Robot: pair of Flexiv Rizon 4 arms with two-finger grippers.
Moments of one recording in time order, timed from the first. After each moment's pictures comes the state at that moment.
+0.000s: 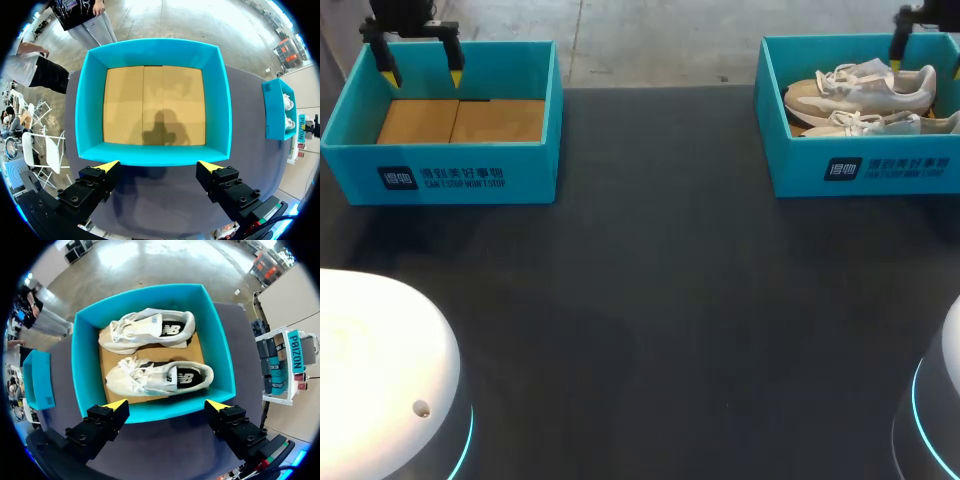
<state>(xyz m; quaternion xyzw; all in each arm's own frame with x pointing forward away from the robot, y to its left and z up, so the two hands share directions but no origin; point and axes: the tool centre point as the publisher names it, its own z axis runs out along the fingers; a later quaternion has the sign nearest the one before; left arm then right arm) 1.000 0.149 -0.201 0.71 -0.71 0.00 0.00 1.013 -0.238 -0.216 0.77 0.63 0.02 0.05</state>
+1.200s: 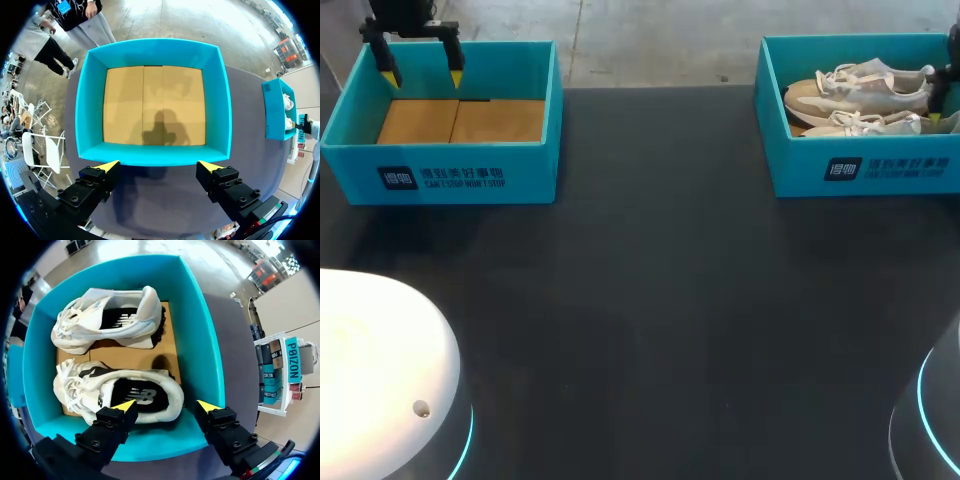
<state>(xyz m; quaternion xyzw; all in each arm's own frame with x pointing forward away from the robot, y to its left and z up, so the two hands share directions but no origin) 1.000 0.150 -0.201 0.71 -0.71 0.00 0.00 1.022 -0.332 -0.317 0.76 0.65 -0.02 0.09</state>
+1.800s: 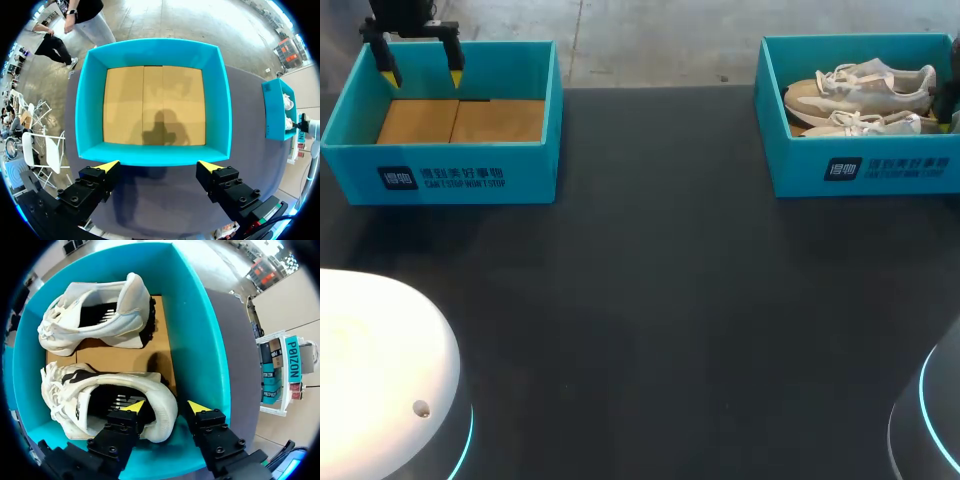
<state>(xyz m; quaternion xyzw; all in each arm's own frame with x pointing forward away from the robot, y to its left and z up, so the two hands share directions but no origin) 1.000 0.149 -0.201 0.71 -0.71 0.00 0.00 1.026 -0.349 -0.346 0.76 0.64 -0.03 0.09</state>
